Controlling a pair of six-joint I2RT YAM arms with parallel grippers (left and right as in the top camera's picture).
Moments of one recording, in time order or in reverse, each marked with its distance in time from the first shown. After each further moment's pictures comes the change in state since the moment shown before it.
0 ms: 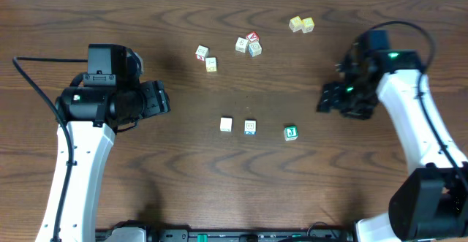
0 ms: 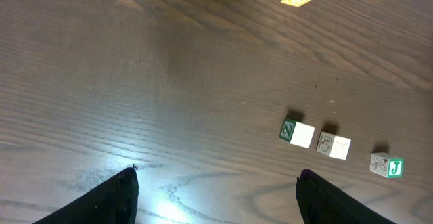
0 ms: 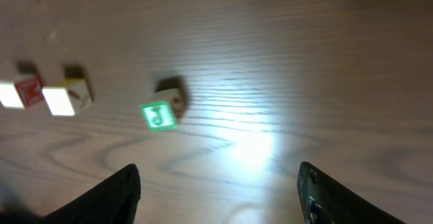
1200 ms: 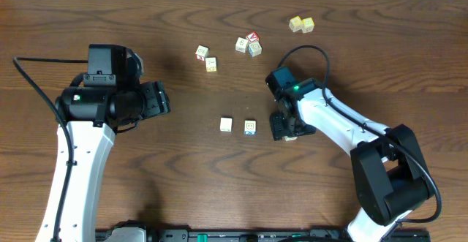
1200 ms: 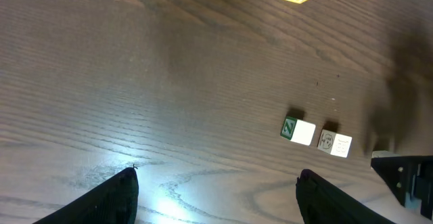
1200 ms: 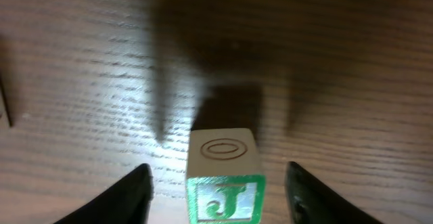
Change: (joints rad) left arm 0.000 0.000 0.000 -0.009 0.000 0.000; right arm 0.410 0.176 -0.195 0.313 0.269 0.143
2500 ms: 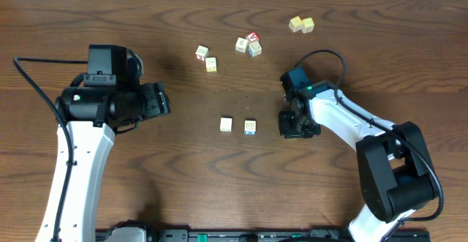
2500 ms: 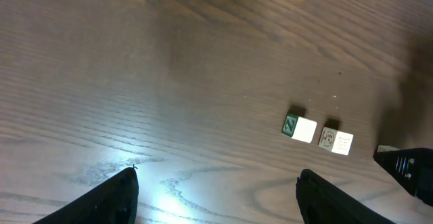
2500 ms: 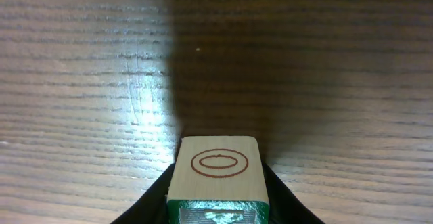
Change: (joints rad) left arm 0.000 0.000 0.000 -0.010 0.000 0.000; right arm -0.084 0.001 -0.074 0.092 -0.111 0.060
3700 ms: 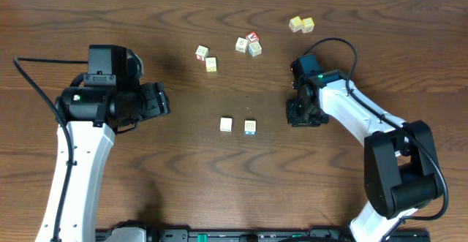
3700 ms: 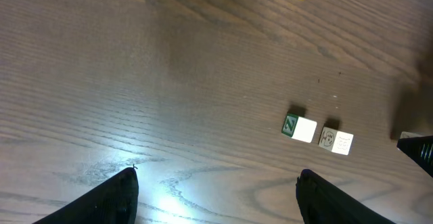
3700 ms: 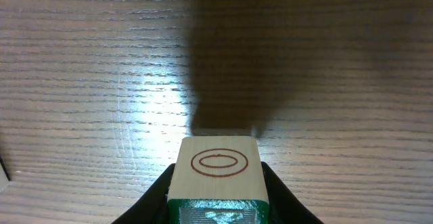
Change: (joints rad) left arm 0.000 0.000 0.000 -0.001 0.000 0.000; right arm -0.071 0.005 0.084 -0.035 0.031 -0.068
